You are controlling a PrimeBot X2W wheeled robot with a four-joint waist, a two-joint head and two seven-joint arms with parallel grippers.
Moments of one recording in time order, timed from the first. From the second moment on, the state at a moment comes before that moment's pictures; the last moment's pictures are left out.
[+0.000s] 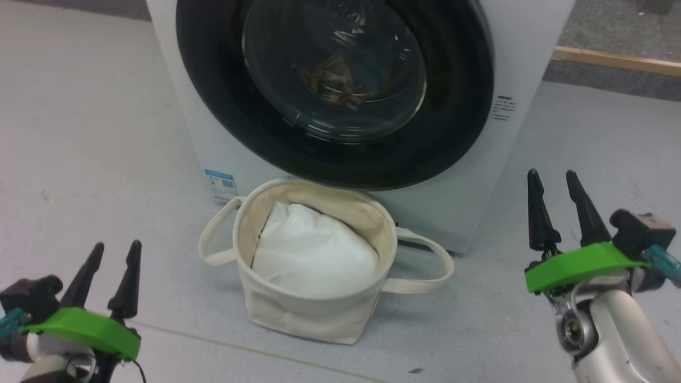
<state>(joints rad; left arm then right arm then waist) -0.31 0.39 -0.18 0.57 -0.61 -0.12 -0.25 -0.33 -0.17 0.12 0.36 0.42 0.13 -0.26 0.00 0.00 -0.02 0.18</state>
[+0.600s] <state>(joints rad) -0.27 0.39 -0.21 0.52 -0.67 -0.12 -0.24 -0.12 -0.16 0.06 0.27 0.42 0.13 -0.26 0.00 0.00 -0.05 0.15</state>
